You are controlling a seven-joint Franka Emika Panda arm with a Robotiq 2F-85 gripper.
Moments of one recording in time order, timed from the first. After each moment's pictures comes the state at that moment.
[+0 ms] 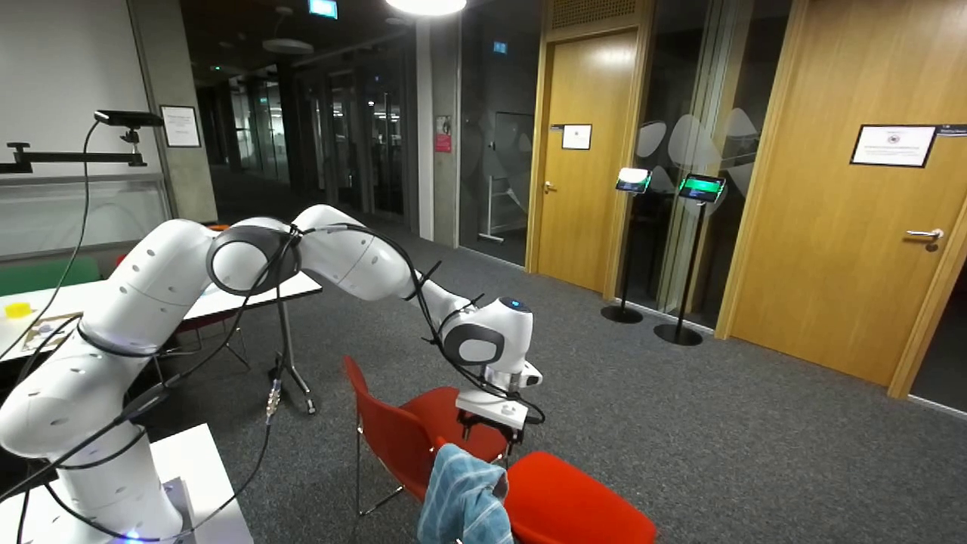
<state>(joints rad) -0.35 0.70 -0.13 -1.58 0.08 2.14 -1.01</state>
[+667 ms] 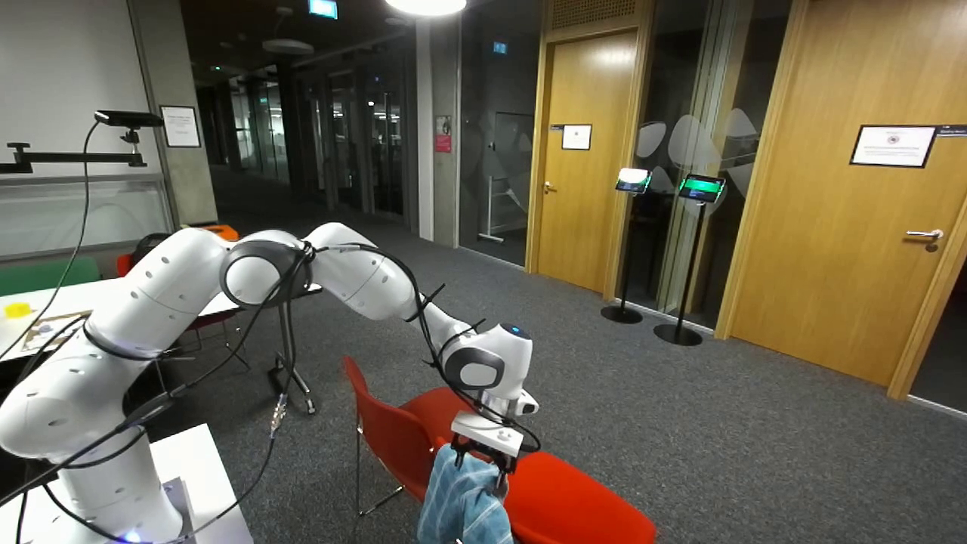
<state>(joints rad) -0.37 0.78 -0.13 -1.57 0.02 2.14 -0.97</state>
